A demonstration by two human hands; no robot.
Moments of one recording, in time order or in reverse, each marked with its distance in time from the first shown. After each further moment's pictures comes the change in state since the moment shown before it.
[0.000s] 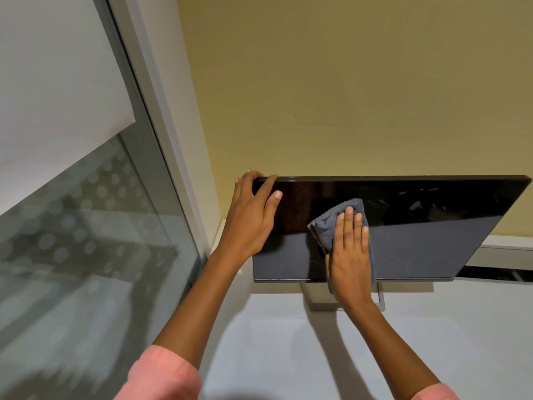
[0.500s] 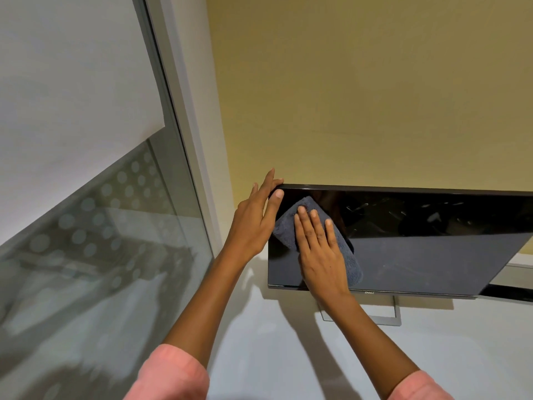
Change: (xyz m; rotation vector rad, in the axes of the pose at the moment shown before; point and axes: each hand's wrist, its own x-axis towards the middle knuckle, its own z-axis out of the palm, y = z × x) left_hand 0.000 -0.022 -0.012 -0.294 -0.024 -0.074; right_hand 0.023 -0.068 0.002 -0.082 0.067 -0.331
